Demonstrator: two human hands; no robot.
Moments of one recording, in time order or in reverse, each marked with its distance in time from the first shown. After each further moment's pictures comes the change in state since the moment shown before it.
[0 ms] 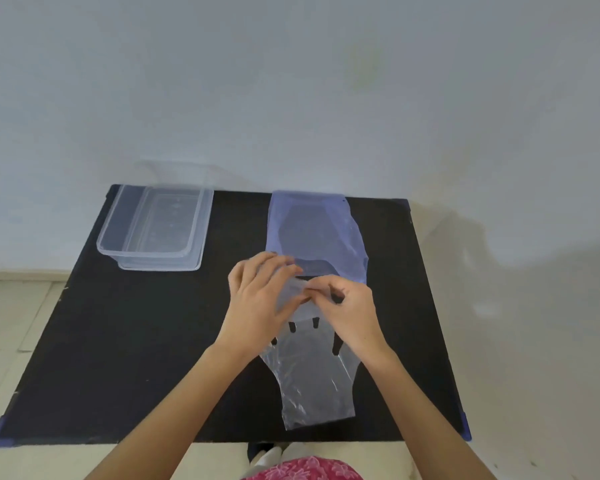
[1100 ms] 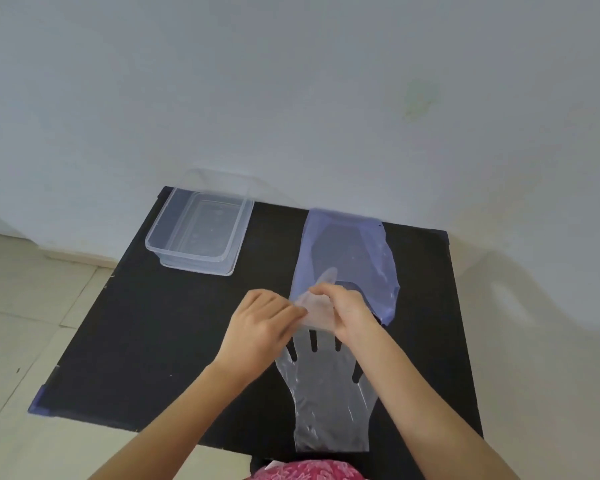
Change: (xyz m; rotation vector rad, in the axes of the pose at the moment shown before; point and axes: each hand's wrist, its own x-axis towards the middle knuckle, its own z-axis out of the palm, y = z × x) left_hand -0.021 -0.026 -0.019 0.087 0.158 0.180; right_hand 0.050 -0.065 0.031 0.434 -0.170 0.906
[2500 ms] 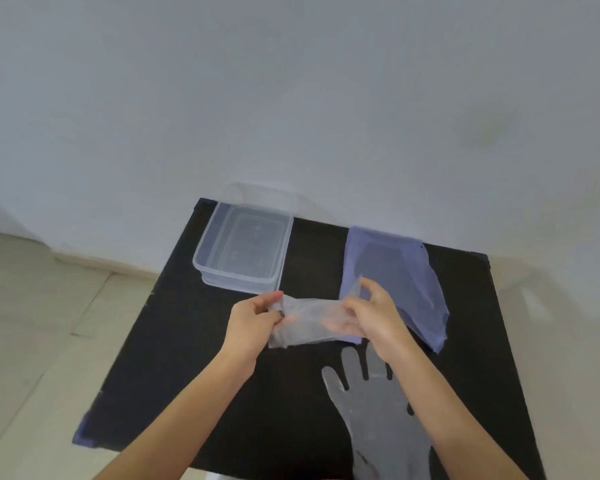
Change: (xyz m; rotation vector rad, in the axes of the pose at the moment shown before) left_hand 0.008 -0.099 -0.056 -0.919 -0.121 -1.403; right_hand 0.005 -0.011 0.079 -0.310 0.135 -0.326
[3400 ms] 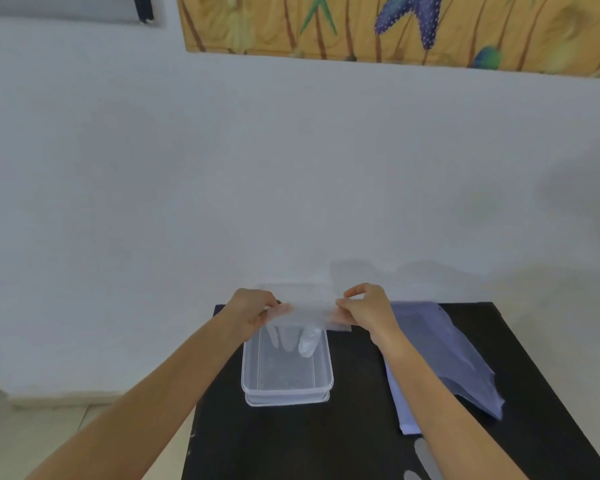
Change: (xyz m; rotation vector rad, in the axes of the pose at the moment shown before) left_hand 0.155 0.176 -0.119 -0.192 -0.316 -0.088; right_hand 0.074 -0.145 0.108 0.040 0.299 -0.209
